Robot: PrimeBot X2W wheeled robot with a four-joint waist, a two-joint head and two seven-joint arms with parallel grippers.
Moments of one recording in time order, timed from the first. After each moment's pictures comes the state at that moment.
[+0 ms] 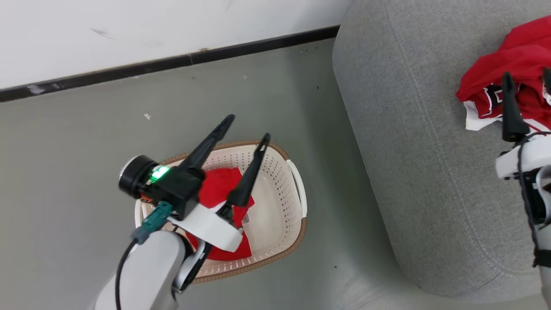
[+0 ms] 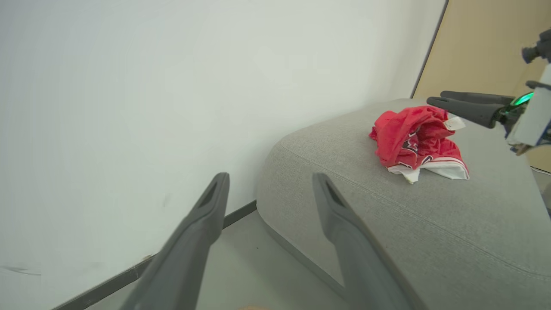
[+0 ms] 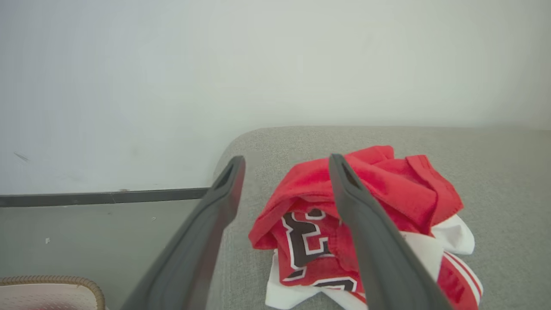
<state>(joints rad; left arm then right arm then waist) -0.47 0.15 -0.52 0.05 -0.34 0.00 -0.19 -0.51 -0.21 -0.15 0.36 0.04 0.12 -0.25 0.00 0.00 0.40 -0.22</state>
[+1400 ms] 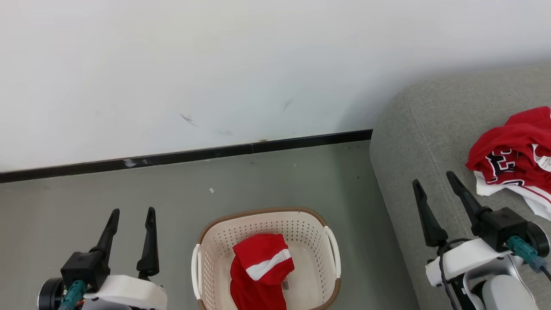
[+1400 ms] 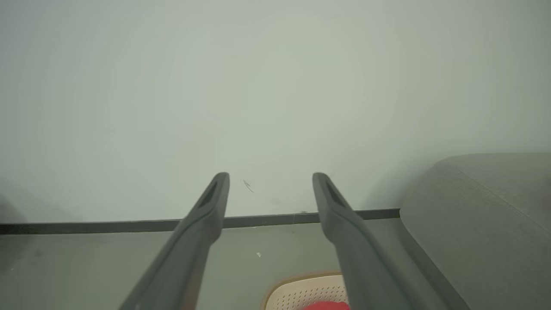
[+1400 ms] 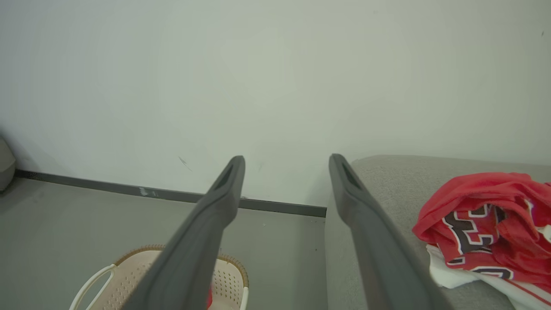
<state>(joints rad) -0.08 0.16 -0.20 0.13 -0.43 0.16 -0.25 -0.11 -0.05 -0.02 0.11 -0.04 0.12 -0.26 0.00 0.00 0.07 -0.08</state>
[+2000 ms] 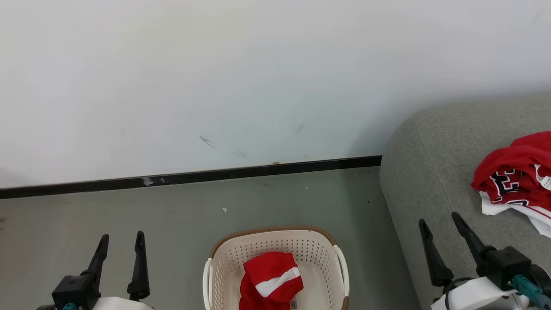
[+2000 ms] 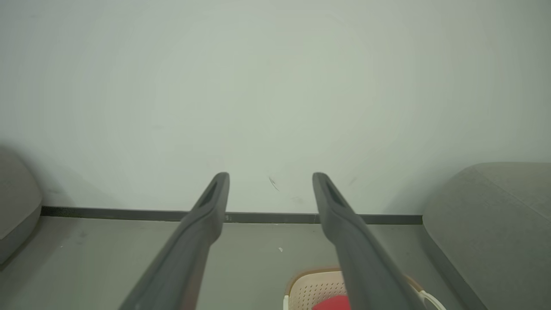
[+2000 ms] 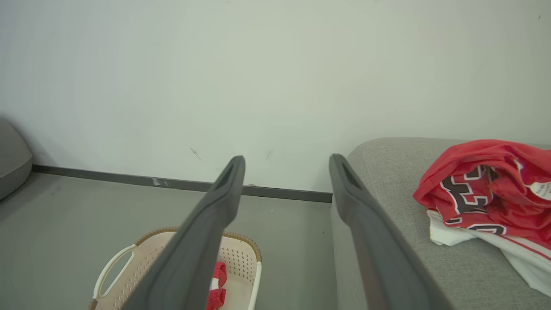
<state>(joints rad) 0.01 0.16 -0.15 0.12 -0.42 0.17 -0.25 0.05 -0.04 -0.05 0.08 -0.04 0.12 -0.26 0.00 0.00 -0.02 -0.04</state>
